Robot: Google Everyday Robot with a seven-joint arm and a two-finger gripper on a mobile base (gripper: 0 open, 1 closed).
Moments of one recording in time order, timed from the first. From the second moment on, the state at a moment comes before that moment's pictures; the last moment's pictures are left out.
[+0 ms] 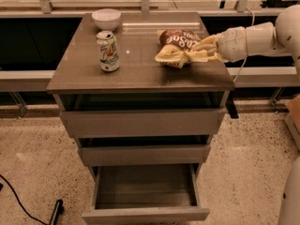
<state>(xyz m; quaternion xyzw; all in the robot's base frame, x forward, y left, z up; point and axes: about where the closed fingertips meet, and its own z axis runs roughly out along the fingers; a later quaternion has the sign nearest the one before) 0.710 -0.170 0.878 -0.71 0.46 0.10 0.53</state>
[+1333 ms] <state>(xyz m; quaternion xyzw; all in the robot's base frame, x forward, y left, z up) 0.742 -0.169 0.882 -0.70 0.44 0.09 0.56</state>
